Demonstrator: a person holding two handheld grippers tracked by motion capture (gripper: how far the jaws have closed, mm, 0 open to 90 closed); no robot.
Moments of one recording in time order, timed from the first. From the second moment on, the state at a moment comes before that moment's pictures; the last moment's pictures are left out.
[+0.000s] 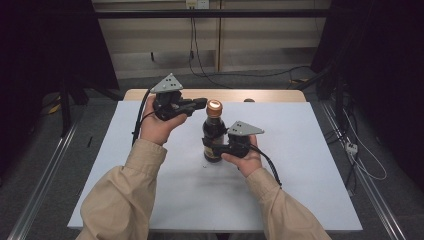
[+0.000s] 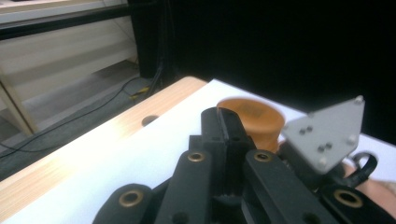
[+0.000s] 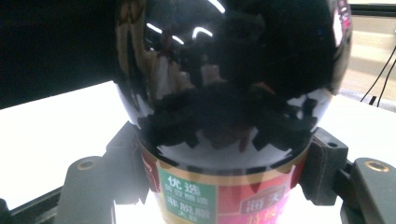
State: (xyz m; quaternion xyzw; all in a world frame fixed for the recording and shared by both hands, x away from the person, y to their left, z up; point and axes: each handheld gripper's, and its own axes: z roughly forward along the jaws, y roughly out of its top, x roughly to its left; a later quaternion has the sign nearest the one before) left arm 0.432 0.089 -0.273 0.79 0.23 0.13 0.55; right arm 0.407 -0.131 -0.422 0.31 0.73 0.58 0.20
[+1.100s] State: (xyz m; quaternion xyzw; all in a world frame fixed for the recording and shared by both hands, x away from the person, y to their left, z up) left arm 0.428 0.080 -0.269 0.83 0.19 0.09 0.52; right arm 0.409 -0.133 -0.423 0.31 0.72 0.58 0.19
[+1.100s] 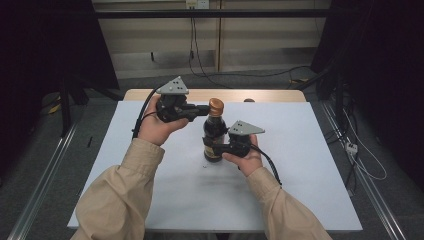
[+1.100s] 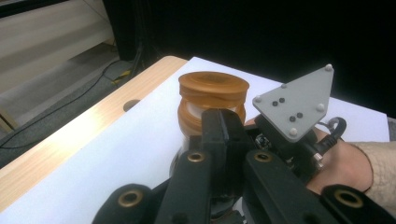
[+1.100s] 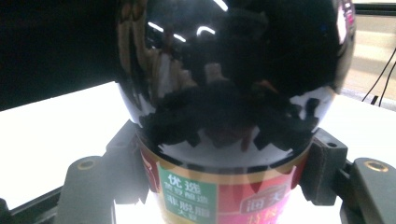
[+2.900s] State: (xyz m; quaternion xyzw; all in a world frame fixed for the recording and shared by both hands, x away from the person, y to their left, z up) left arm 0.422 0.083 -0.268 0.79 0.20 0.11 0.57; right arm 0.409 -0.132 -0.424 0.32 0.72 0.58 0.19
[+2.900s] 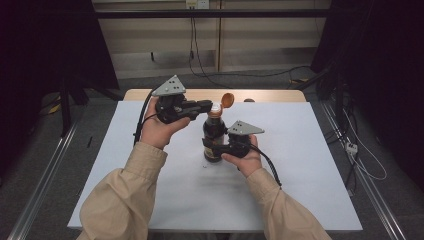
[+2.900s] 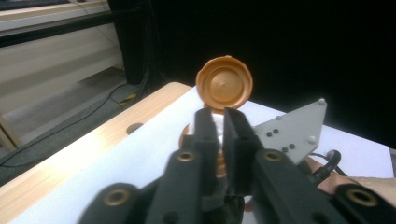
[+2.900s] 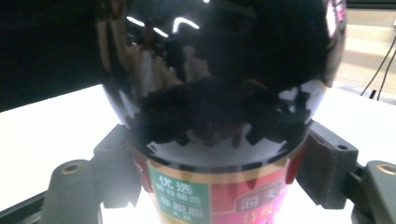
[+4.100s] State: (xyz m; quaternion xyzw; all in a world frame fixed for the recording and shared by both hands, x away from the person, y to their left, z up) left arm 0.412 0.103 -0.292 0.77 0.25 0.13 0.57; right arm 0.397 -0.154 -0.415 0.34 0.74 0.55 0.19
